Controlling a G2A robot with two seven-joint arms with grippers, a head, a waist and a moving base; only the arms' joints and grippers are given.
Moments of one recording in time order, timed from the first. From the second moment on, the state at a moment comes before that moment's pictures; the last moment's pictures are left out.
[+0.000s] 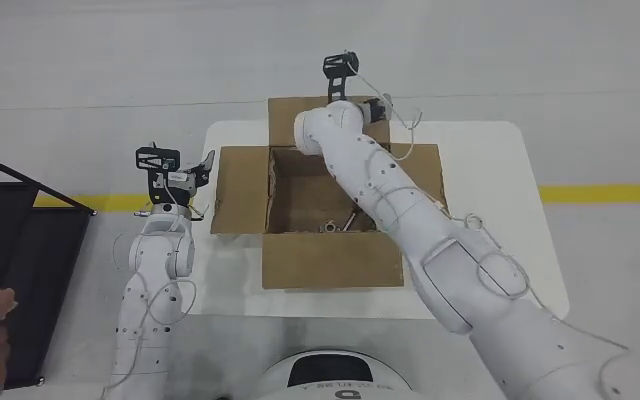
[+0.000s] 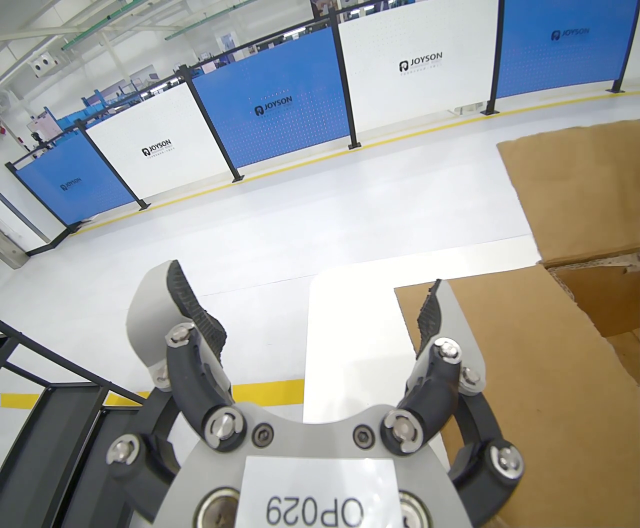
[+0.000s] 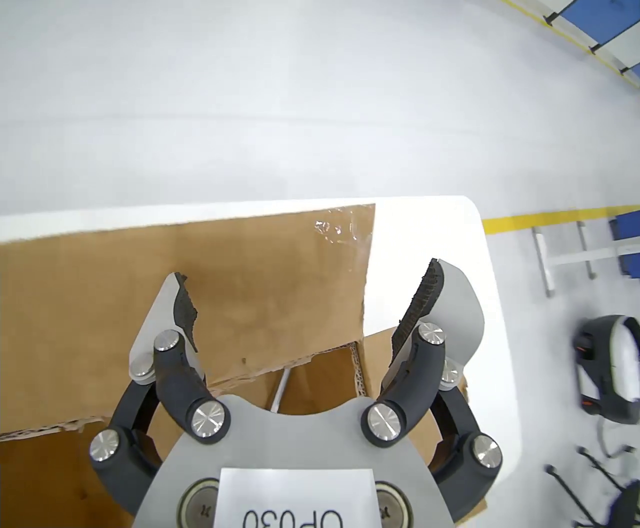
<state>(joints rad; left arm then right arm) 1.48 -1.36 -1.59 -1.61 1.58 0.01 0.02 -0.41 -1.78 0.76 -0.62 -1.58 0.72 1.10</state>
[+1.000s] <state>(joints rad) 1.48 -1.36 -1.59 -1.61 1.58 0.01 0.02 -1.51 -1.65 1.20 -2.00 -1.79 0.17 1.00</state>
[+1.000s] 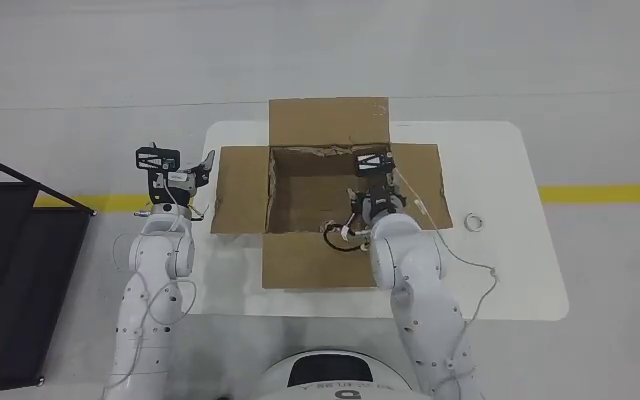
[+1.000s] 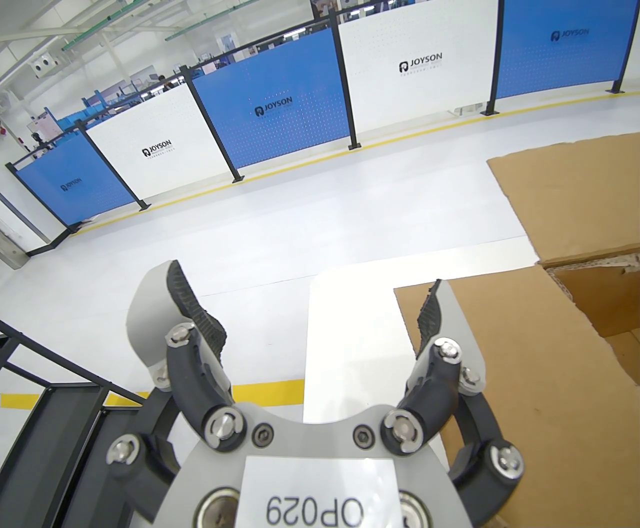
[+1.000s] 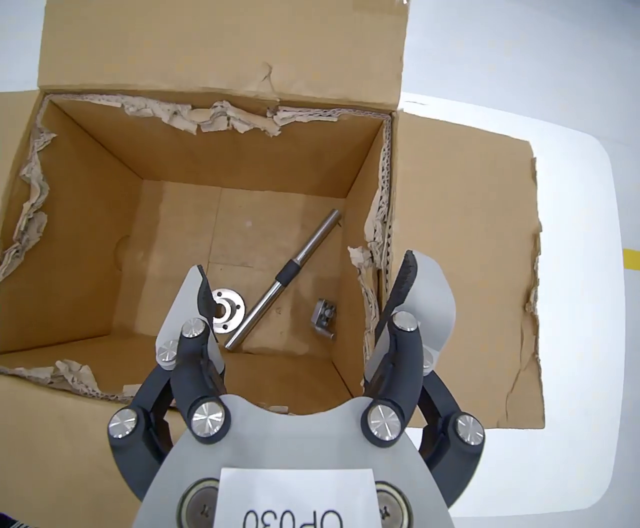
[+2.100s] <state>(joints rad) 1.48 -1.36 -1.59 -1.61 1.58 0.01 0.02 -0.92 -1.70 1.17 -1.18 -1.39 0.40 1.40</state>
